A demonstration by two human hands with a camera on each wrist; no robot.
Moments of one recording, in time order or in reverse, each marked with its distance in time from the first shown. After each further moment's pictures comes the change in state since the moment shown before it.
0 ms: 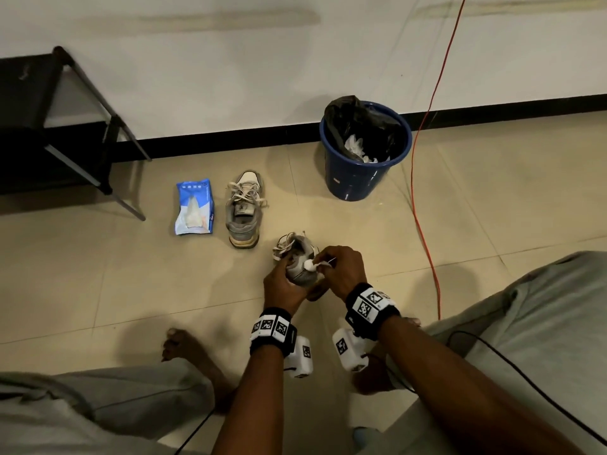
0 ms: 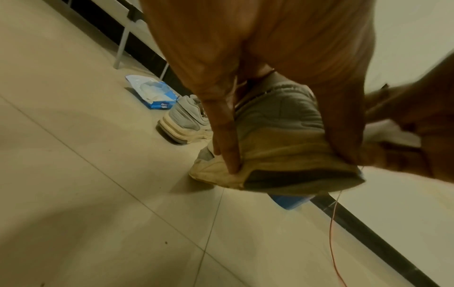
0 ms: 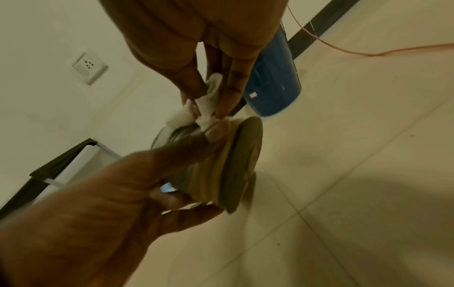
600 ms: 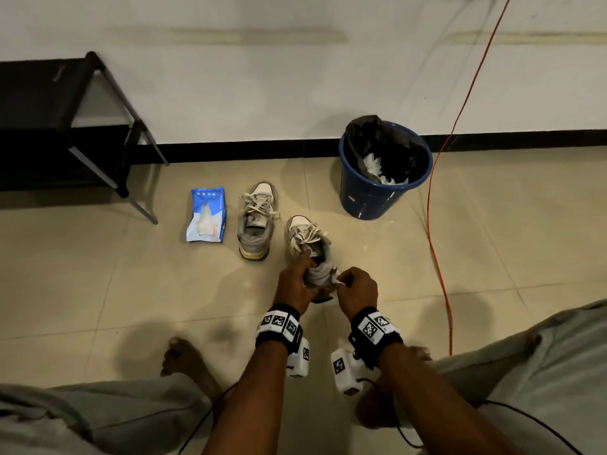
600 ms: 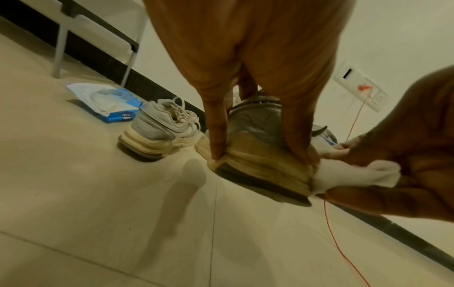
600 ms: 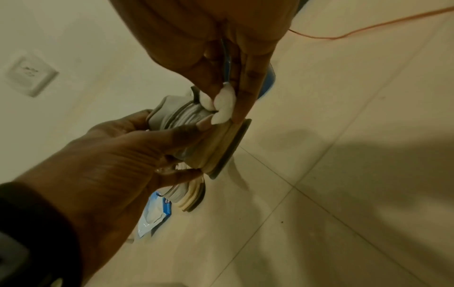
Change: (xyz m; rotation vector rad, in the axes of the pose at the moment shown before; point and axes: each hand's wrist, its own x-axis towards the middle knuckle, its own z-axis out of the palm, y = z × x) left_hand 0.049 0.005 0.000 -0.029 -0.097 0.231; right_hand 0.022 0.023 0.022 -0.015 0.122 0.161
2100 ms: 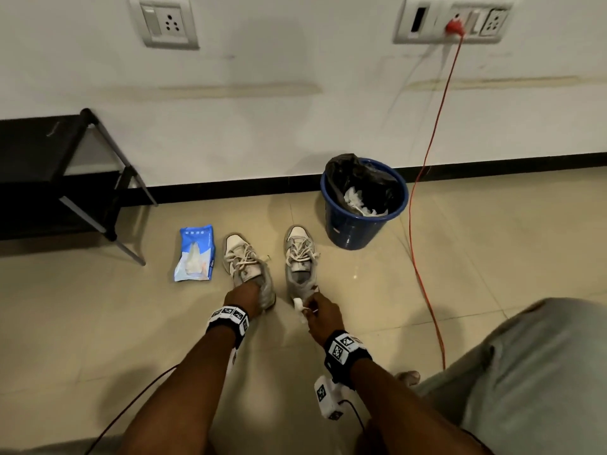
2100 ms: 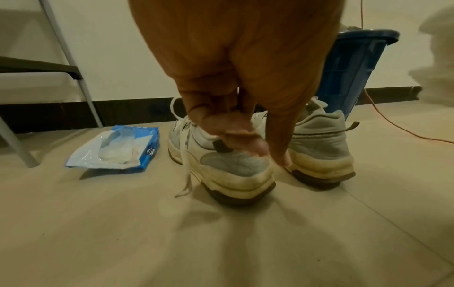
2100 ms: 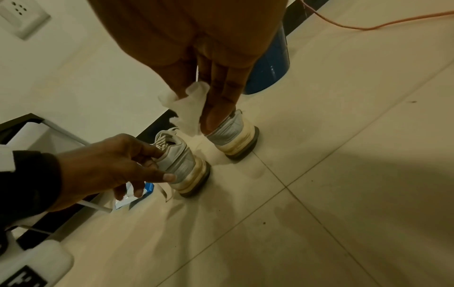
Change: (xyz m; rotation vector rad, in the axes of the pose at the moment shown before) left_hand 0.071 -0.040 -0.076 0.967 -0.415 -0.348; right_hand 0.014 -0.006 0.037 0.079 -0.213 -0.116
